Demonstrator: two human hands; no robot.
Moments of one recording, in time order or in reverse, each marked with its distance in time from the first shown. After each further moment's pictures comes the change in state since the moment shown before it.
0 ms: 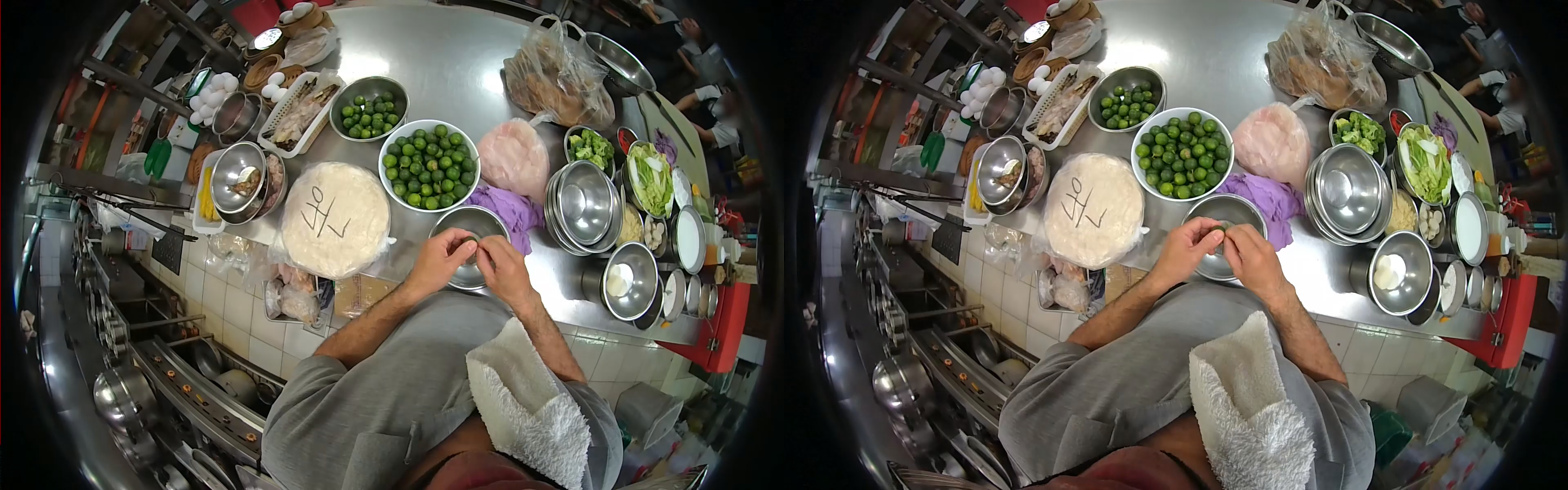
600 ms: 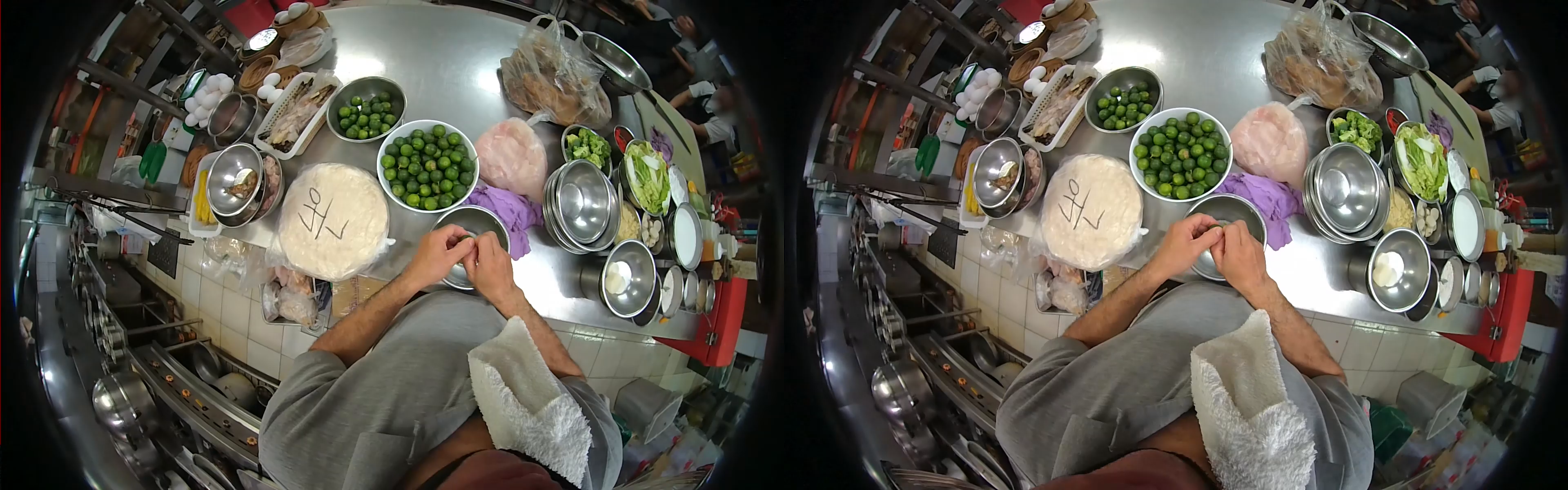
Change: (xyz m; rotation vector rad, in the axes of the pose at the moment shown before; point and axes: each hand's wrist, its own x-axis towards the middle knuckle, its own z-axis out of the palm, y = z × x) left_hand 0.011 0.000 -0.012 0.229 -0.008 0.002; right_hand -0.006 0.011 0.035 -0.311 0.056 0.031
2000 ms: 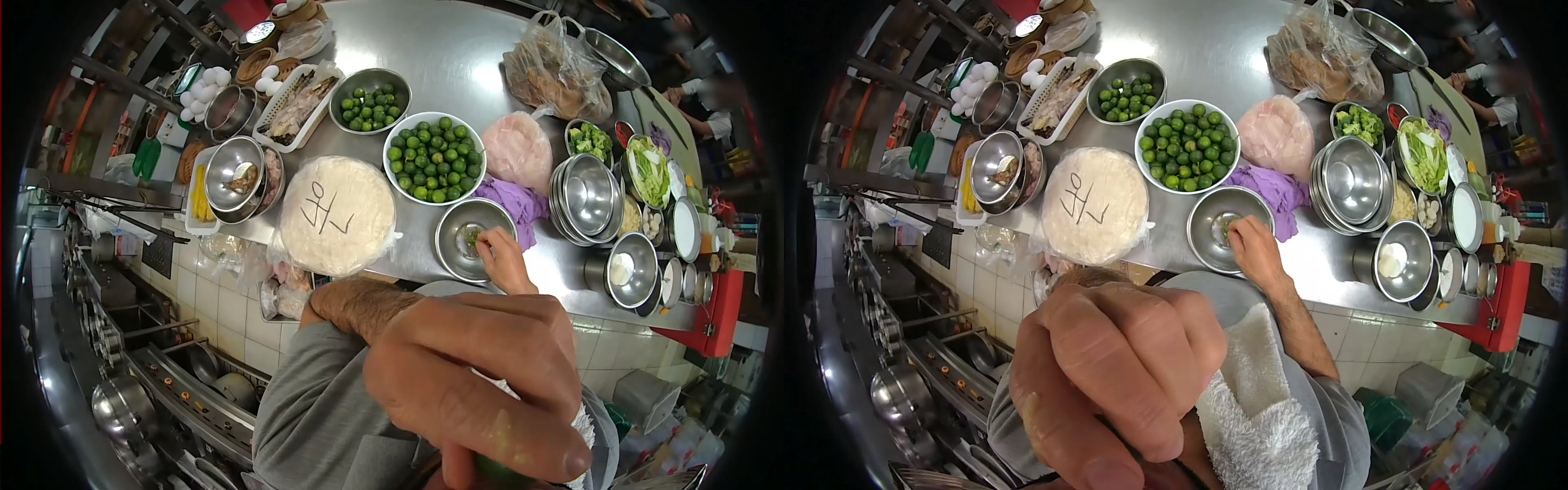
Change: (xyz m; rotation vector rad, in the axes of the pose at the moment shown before) left_hand -0.069 0.230 0.003 -1.055 -0.437 1.383; right_hand 0.000 0.000 -0.014 0.204 -0.188 0.216
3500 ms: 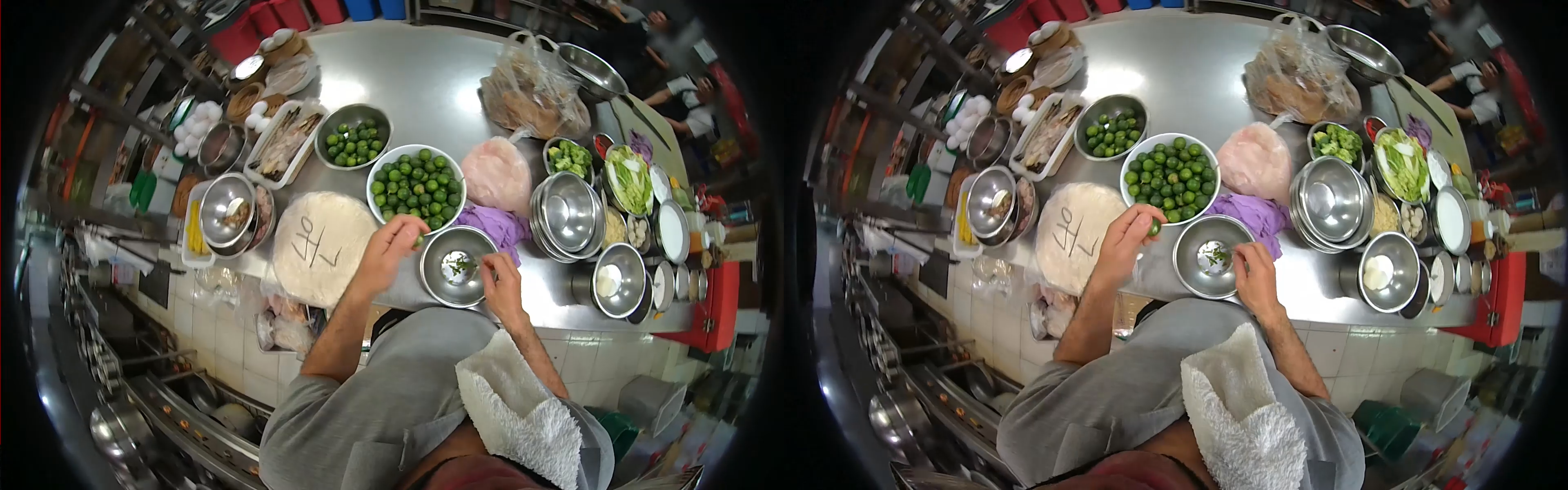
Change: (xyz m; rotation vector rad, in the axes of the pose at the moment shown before) left_hand -0.105 0.050 -0.130 1.043 0.463 -1.202; right_hand -0.014 0.011 -0.010 0.041 0.220 0.062
